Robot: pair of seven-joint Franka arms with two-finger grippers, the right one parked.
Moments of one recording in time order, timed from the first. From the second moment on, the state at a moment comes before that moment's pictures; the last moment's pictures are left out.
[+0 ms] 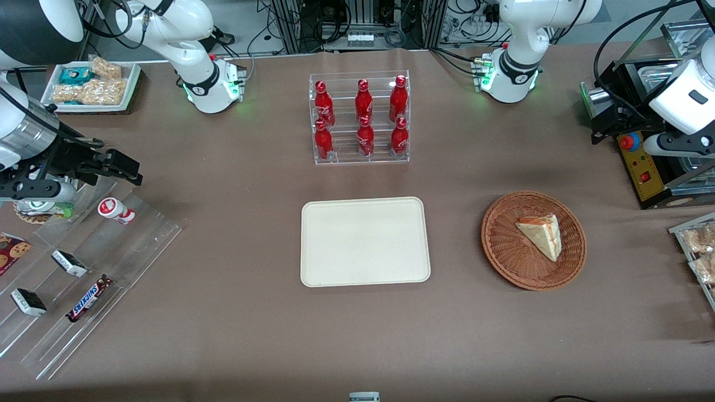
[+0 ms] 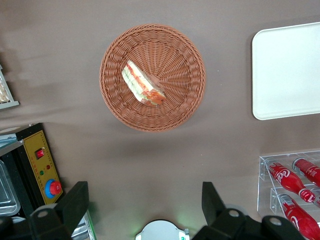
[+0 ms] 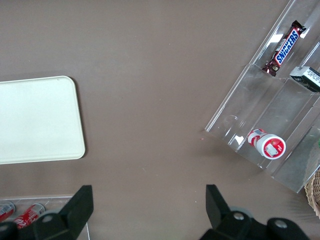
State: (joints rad) arm -0.05 -0.05 -0.02 -1.58 0.00 1.43 0.02
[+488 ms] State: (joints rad) arm -0.05 -0.04 -0.02 -1.58 0.00 1.43 0.01
